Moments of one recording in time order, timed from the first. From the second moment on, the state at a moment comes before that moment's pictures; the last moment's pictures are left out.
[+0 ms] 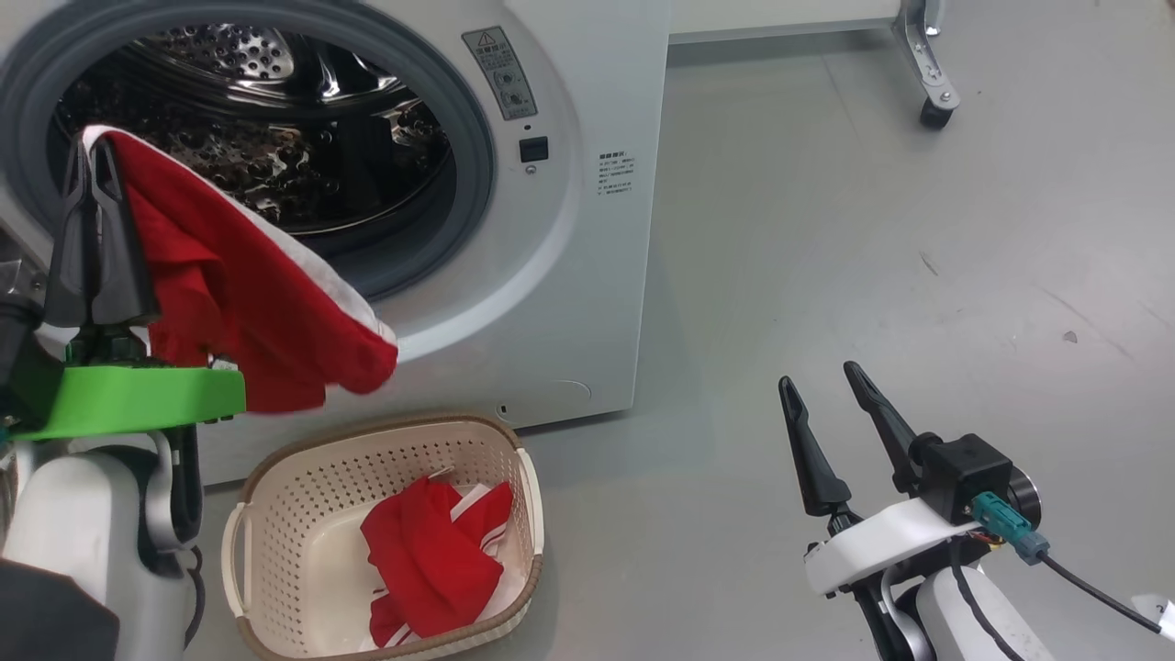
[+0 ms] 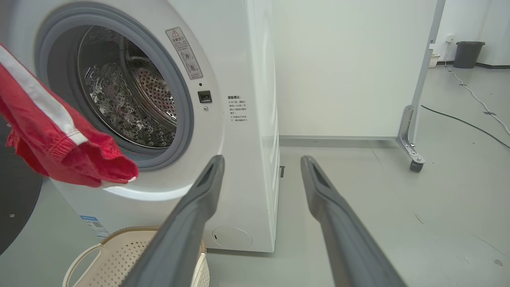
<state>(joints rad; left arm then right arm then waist) -0.36 0.17 -0.07 -0.01 -0.33 0.05 -0.23 -0.12 -0.05 0.29 0.23 0.30 0.04 -0.26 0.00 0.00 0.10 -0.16</state>
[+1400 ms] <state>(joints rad) -0.11 0.11 -0.02 0.07 -0.39 0.10 -0.09 -0.18 -0.05 0.27 0.10 0.28 0.05 -0.26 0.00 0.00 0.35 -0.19</state>
